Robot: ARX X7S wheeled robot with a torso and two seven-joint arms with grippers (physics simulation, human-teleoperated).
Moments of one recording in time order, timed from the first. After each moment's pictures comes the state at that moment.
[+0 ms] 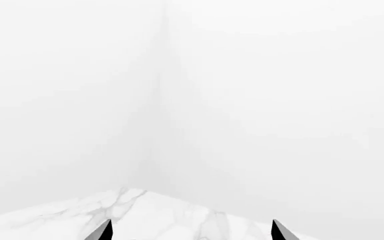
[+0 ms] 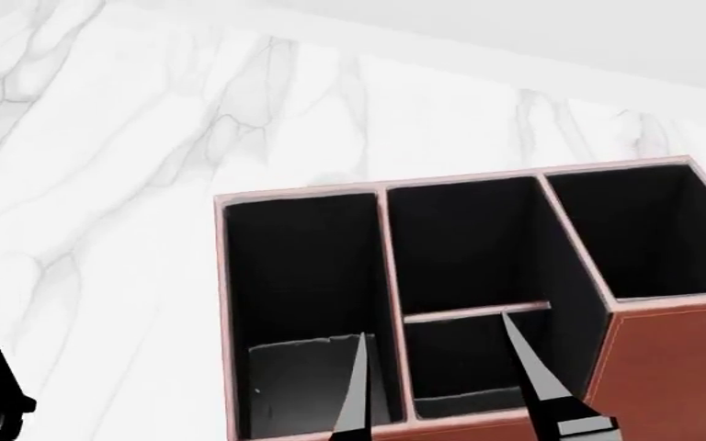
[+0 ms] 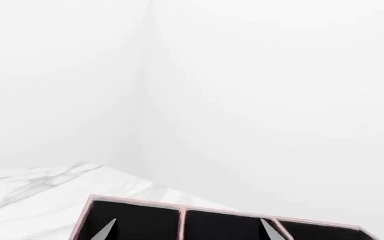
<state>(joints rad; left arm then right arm) 0.00 -0.30 0.03 0.73 -0.33 -0.28 -0.38 0.02 0.33 -0.31 -0.67 0.12 0.27 0.27</state>
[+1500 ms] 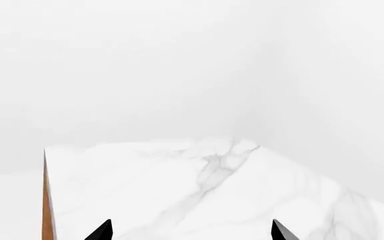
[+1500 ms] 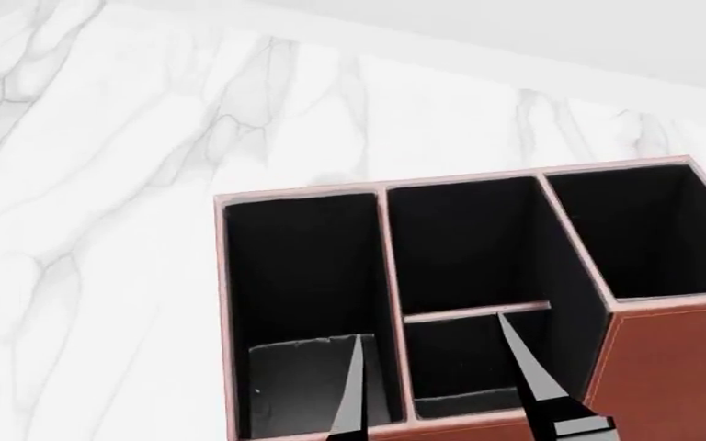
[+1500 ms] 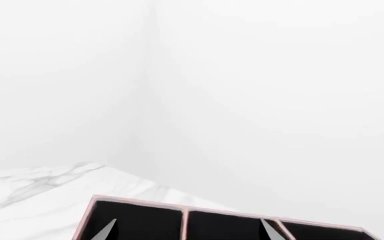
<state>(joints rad) -0.43 -0.34 -0.17 0.09 -0.40 -0.40 -0.48 0.02 0.35 -0.33 -0.68 0.14 0.27 0.29</state>
